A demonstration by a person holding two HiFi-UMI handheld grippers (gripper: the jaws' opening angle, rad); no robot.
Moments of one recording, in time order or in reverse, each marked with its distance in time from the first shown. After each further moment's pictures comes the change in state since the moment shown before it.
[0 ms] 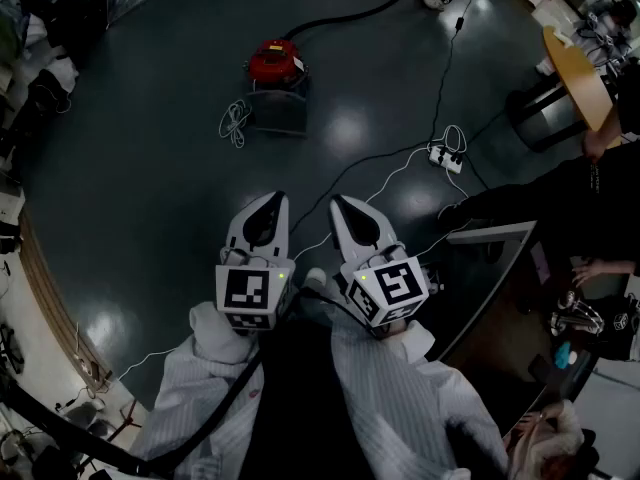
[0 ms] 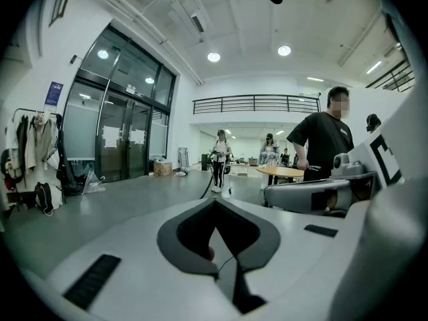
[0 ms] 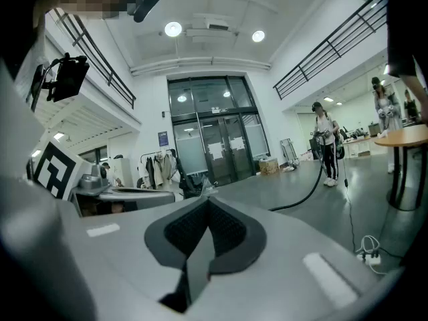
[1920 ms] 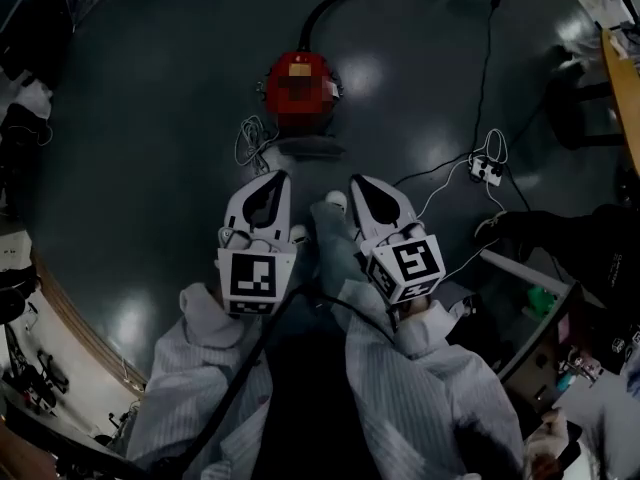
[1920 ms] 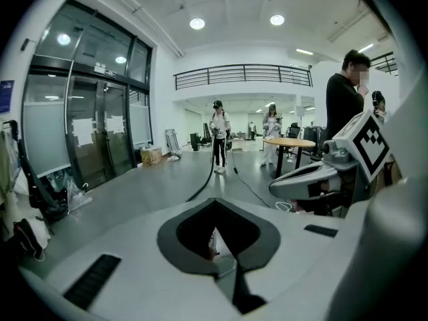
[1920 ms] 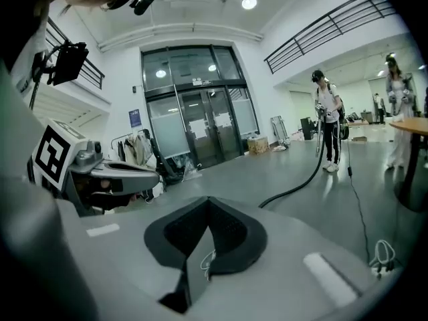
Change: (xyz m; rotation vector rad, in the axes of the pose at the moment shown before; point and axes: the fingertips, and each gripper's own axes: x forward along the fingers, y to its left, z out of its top) left arm 0.398 0.333 0.032 0.166 0.204 -0.117; right arm 0.473 -0.198 -0.001 0.062 0.192 -0.112
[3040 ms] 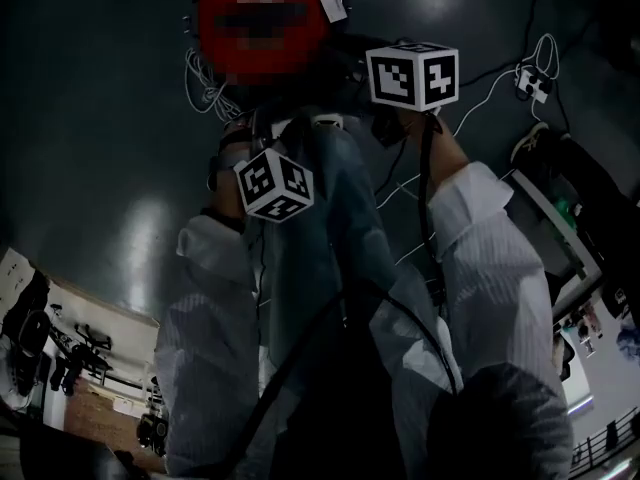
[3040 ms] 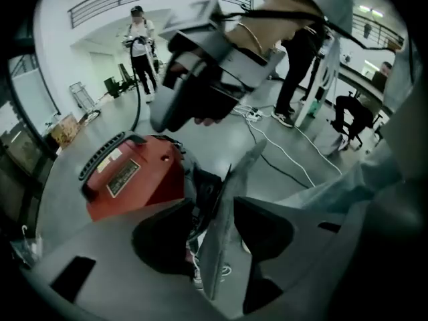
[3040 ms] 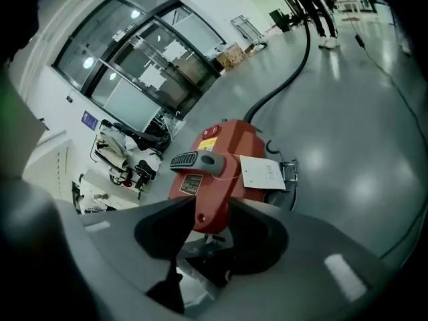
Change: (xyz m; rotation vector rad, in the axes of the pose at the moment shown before) left arm 0.392 0.033 -0.400 0.498 0.583 -0.494; right arm 0.407 -0.262 -0.297 0.515 0.555 0.119
